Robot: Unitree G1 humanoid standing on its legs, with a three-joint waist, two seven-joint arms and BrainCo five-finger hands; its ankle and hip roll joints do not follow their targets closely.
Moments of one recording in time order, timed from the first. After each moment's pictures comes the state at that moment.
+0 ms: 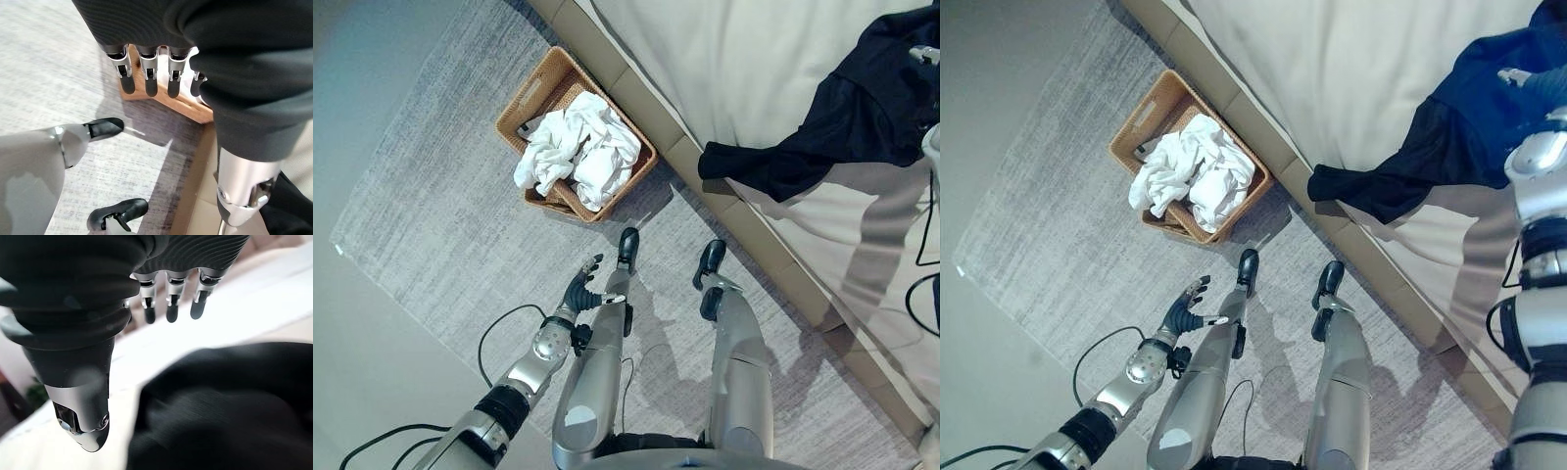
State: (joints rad) left arm -0.21 0.37 -0.52 0.53 -0.28 -0.25 0.21; right arm -1.25 -0.95 0.46 1.15 0.05 -0.11 -0.46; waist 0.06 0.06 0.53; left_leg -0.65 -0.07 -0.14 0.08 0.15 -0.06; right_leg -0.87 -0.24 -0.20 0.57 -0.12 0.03
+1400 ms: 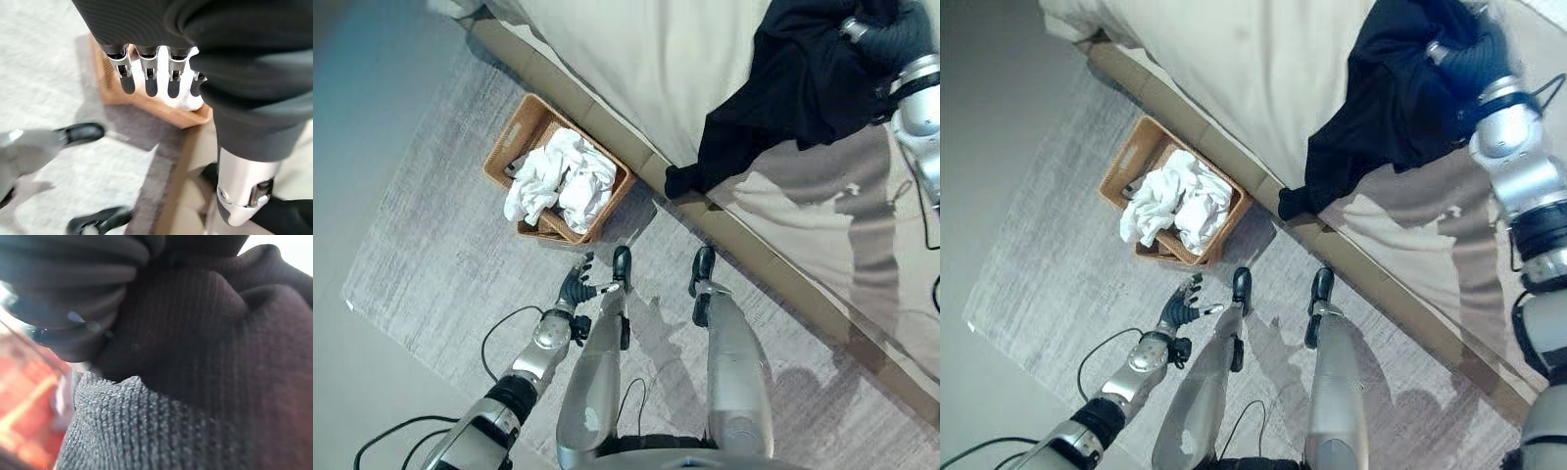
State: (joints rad) left arm -0.27 0.34 -0.43 0.65 -0.31 -0.22 0.20; right arm -1.10 -1.07 0.48 0.66 0.21 -0.14 -0.27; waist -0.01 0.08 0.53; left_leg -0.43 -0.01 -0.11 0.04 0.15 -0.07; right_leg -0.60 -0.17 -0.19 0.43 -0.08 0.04
